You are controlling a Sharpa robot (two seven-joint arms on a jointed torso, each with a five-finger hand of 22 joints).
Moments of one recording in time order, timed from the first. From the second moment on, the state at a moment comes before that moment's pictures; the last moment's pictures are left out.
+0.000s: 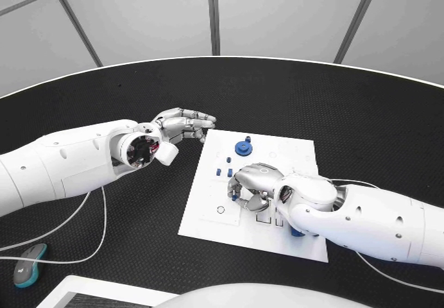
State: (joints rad) left arm 1.28 -0.82 -0.12 1.32 0.00 0.01 0.12; left_hand 1.39 -0.17 0.57 -0.01 0.06 0.96 0.19 0.19 0.34 0.90 0.12 0.60 0.08 0.97 0.05 1.24 0.34 0.17 1.00 0.13 0.84 0.73; right arm 1.10 -0.62 -0.12 1.57 -1.71 -0.22 -0.11; right_hand 1.31 -0.21 0.65 -0.01 0.21 0.98 0.15 0.29 0.32 1.18 0.08 0.10 0.23 1.47 -0.01 1.40 1.31 0.09 1.46 0.08 1.16 1.22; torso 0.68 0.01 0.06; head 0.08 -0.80
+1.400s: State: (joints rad) left arm 1.28 -0.80 -0.12 1.29 0.00 0.03 0.11; left_hand 1.39 -0.17 0.57 -0.01 0.06 0.96 0.19 0.18 0.34 0.90 0.12 0.60 0.08 0.97 0.05 1.24 0.34 0.17 1.00 0.13 0.84 0.73; right arm 1.22 -0.95 -0.09 1.72 -1.61 -0.30 -0.21; right_hand 1.26 -0.27 0.59 0.03 0.16 0.93 0.13 0.25 0.31 1.10 0.08 0.12 0.15 1.47 0.00 1.37 1.28 0.09 1.45 0.09 1.11 1.19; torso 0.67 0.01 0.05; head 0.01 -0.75
